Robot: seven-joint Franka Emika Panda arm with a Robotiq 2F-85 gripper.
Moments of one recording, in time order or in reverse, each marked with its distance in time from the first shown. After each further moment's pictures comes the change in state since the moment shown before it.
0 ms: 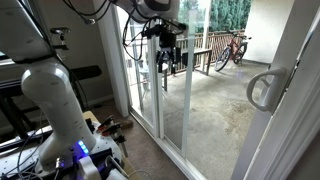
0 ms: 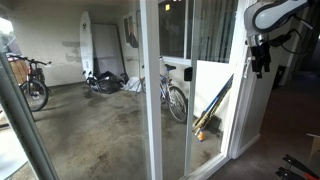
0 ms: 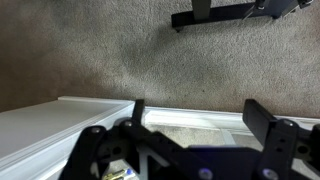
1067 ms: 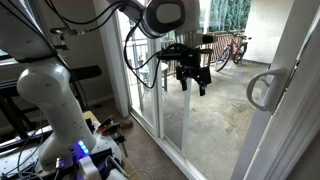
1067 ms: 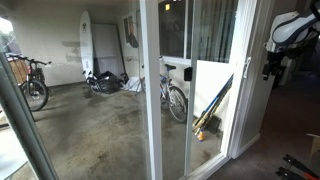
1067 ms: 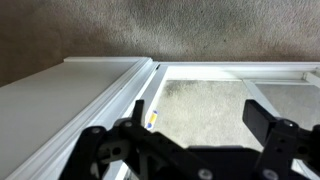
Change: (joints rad) arm -0.096 0.031 -0.273 -0.128 0.006 0.510 -0.254
